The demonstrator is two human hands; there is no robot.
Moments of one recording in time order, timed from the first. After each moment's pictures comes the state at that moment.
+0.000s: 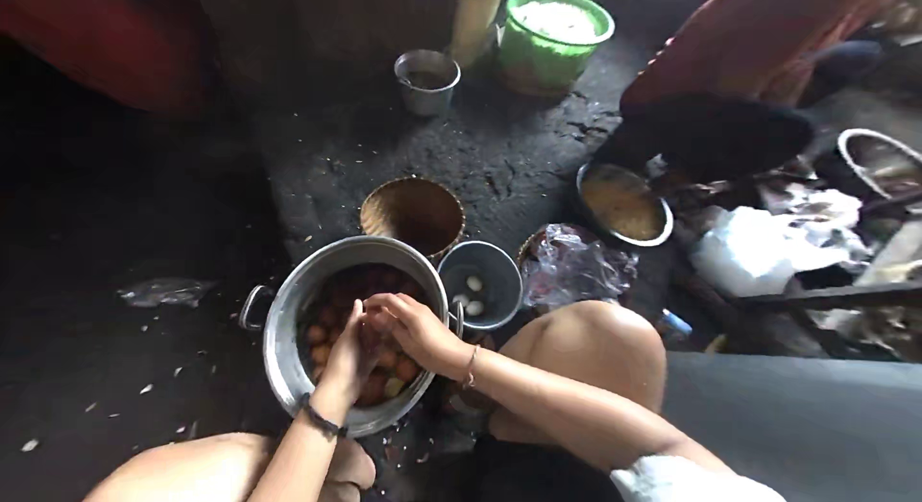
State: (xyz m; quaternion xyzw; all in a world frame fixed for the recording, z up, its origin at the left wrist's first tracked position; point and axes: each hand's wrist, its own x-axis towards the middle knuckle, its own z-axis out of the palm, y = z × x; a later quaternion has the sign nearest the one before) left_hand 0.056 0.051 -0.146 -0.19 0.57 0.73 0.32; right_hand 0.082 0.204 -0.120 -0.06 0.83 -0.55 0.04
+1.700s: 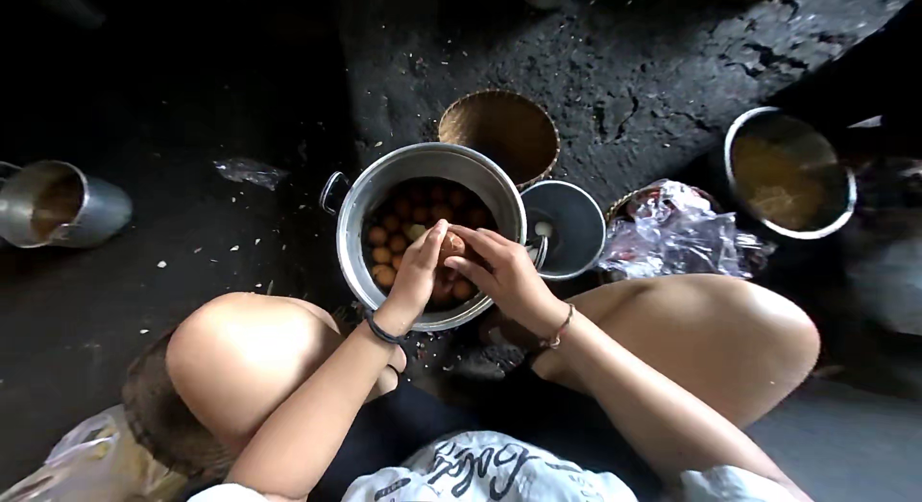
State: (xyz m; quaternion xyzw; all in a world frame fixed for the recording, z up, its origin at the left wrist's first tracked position) left_hand 0.085 0.034 -0.131 -0.04 0.64 0.73 0.25; right_hand 0.110 0.197 -0.117 -0.14 0.87 -0.48 -0.01
